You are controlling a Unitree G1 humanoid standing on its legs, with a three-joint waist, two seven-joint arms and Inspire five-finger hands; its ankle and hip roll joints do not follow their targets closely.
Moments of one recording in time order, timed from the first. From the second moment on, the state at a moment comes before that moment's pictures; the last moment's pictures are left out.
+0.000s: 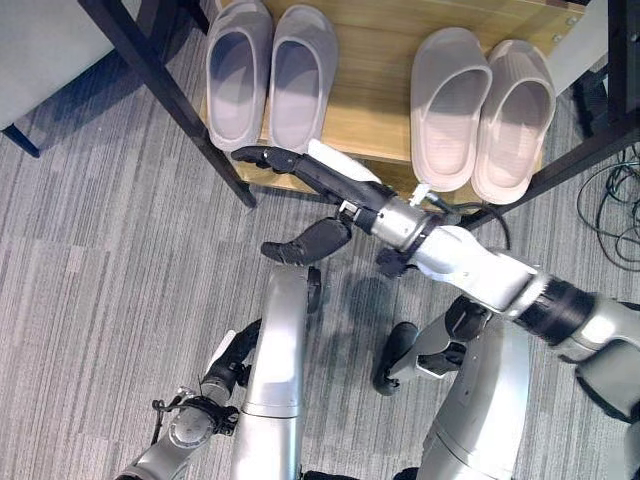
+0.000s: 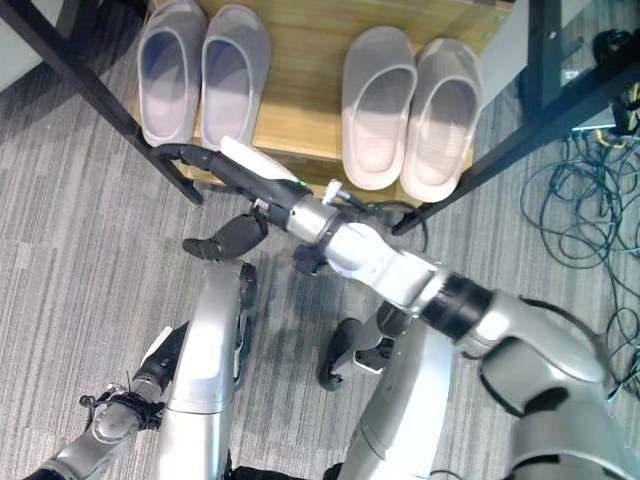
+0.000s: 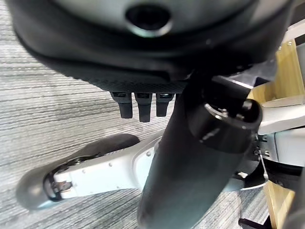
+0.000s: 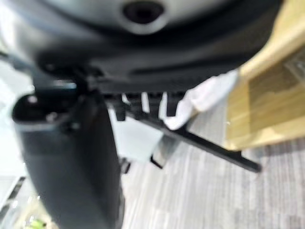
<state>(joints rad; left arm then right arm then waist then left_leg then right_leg) 0.02 0.66 -0.58 0.33 -0.39 -0.26 0.23 -1.06 -0.89 0.94 -0.07 0.34 -0.18 -0.04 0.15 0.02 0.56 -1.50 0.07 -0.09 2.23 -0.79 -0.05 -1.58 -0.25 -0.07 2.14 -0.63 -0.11</state>
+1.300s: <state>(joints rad) -0.08 0.53 -0.43 0.31 -0.33 -0.27 0.05 -0.24 -0.48 0.58 0.65 -0.16 -0.18 -0.02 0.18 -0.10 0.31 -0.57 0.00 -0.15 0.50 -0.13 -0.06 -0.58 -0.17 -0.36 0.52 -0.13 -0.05</state>
